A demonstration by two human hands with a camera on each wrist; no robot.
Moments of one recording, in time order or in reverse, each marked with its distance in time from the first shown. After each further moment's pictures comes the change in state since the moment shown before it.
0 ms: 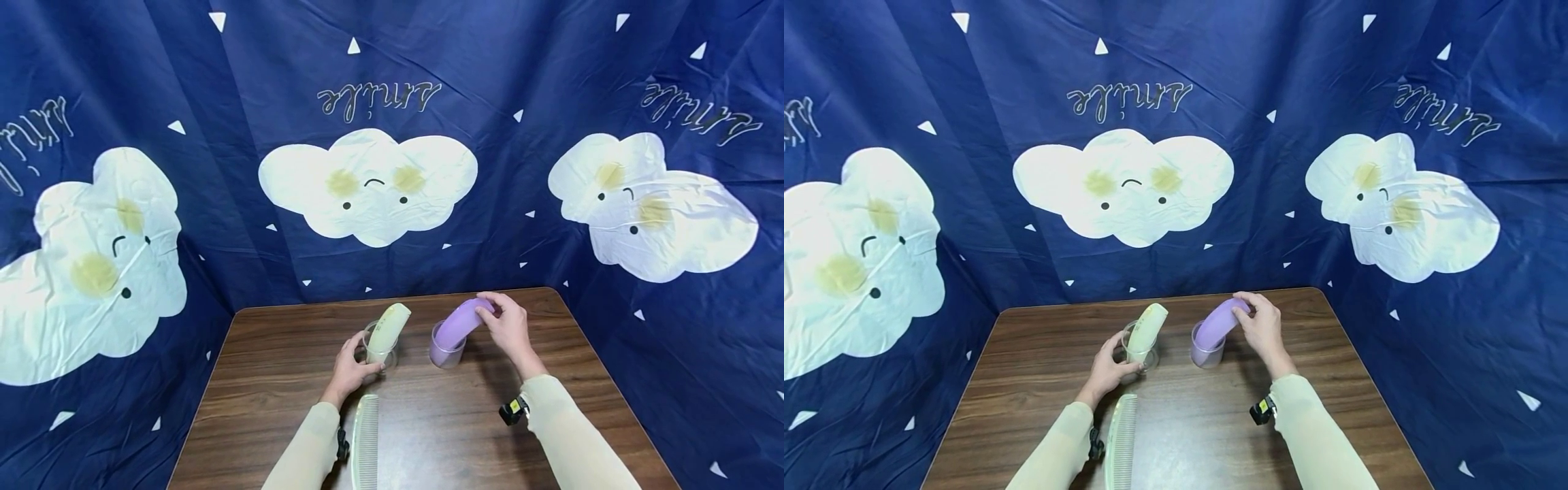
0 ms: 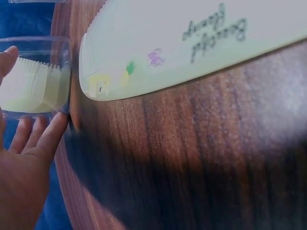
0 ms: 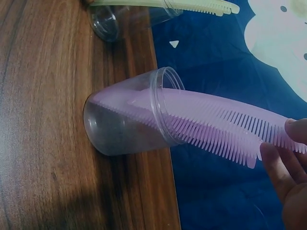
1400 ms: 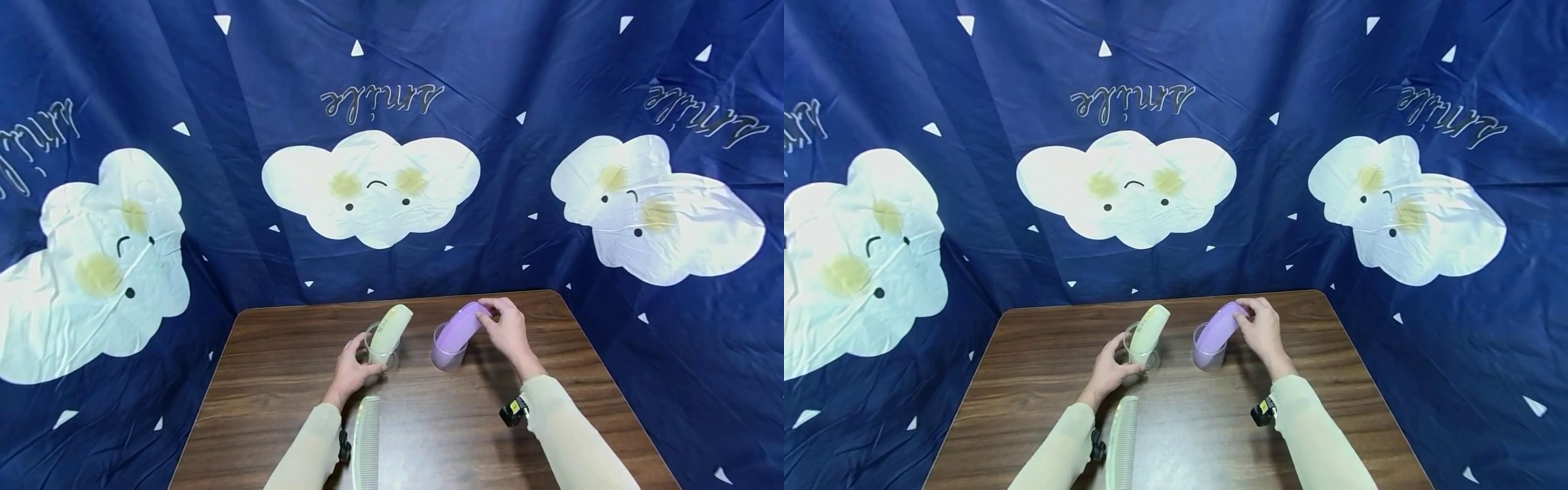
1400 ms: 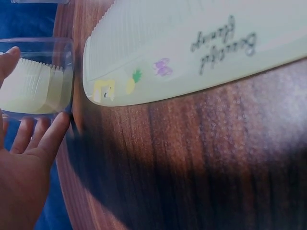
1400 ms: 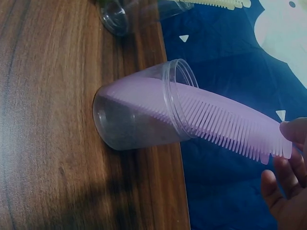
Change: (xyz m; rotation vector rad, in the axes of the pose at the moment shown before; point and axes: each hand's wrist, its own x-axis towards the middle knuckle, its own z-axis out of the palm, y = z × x) left_hand 0.000 0.003 0.001 0.000 0.039 -0.011; right_hand 0.000 0.013 0.009 -0.060 -0.050 0.015
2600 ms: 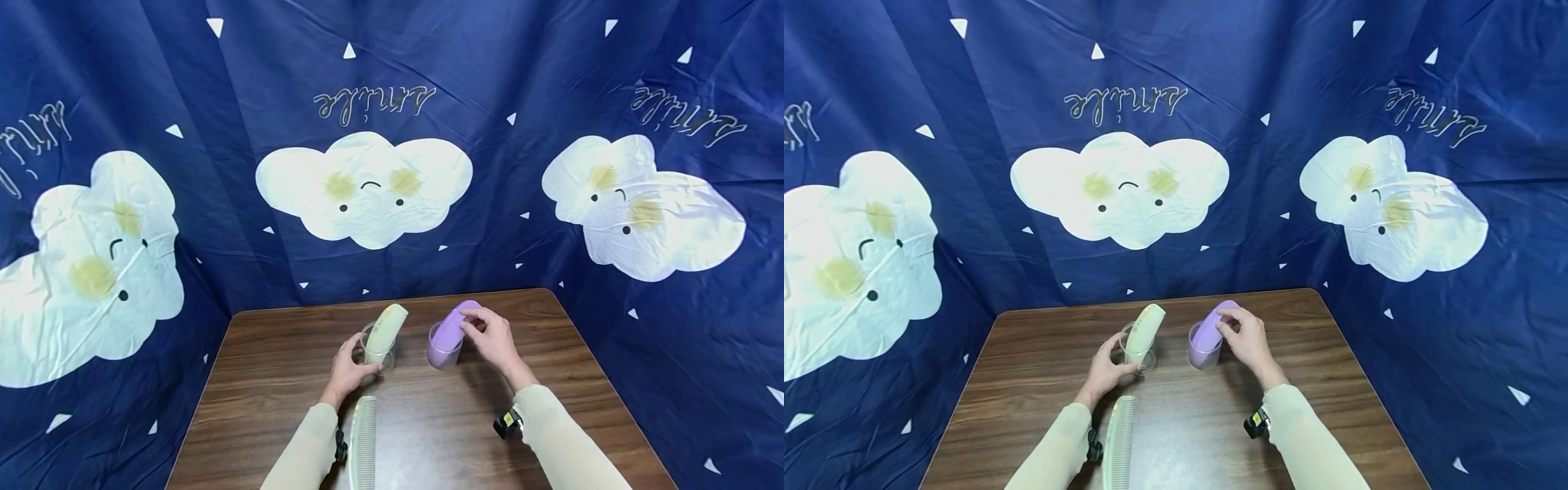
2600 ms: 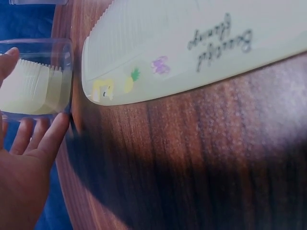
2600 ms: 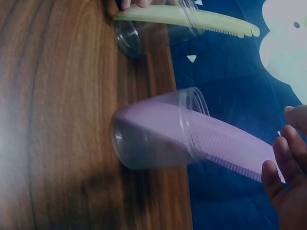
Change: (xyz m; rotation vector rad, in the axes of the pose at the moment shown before) left_hand 0.001 -0.002 0.002 0.035 0.001 0.015; right_hand -0.023 -0.015 0.006 0.123 -0.074 -0.108
